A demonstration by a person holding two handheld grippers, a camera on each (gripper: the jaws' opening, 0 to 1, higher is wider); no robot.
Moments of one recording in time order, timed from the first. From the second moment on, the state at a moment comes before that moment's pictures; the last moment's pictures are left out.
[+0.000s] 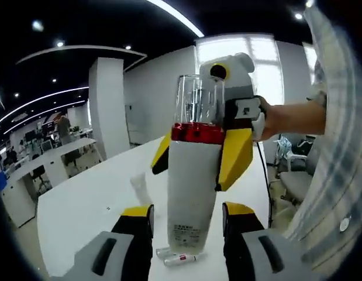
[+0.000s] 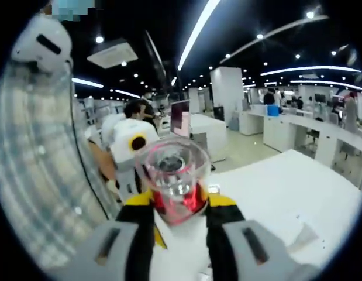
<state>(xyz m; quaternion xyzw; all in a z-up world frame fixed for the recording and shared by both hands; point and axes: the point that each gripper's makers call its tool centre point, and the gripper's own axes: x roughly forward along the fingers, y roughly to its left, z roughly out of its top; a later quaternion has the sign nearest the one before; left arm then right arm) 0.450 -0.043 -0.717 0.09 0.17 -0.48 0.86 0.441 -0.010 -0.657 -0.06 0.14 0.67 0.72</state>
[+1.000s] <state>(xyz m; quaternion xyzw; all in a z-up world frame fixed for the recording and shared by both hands) 0.429 0.001 -0.651 -0.12 0.06 -0.63 0.76 0.432 0.057 -0.606 -0.05 0.10 0.69 0.72</state>
